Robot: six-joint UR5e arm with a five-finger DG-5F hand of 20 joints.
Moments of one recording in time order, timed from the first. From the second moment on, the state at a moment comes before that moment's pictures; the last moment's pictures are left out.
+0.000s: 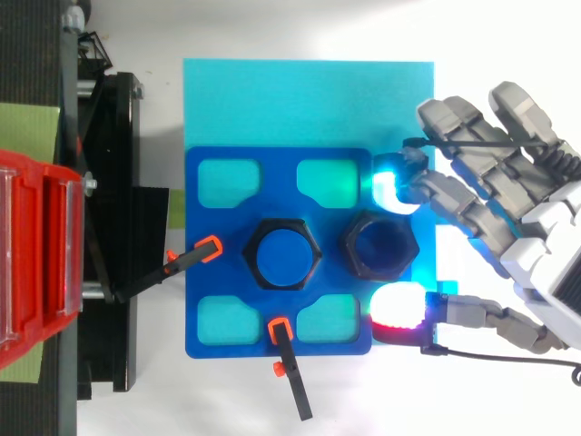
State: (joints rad) arm 0.51 -2.06 -1.67 -2.38 -0.50 -1.58
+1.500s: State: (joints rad) arm 0.41 -2.02 -1.35 -3.05 -0.70 -1.18
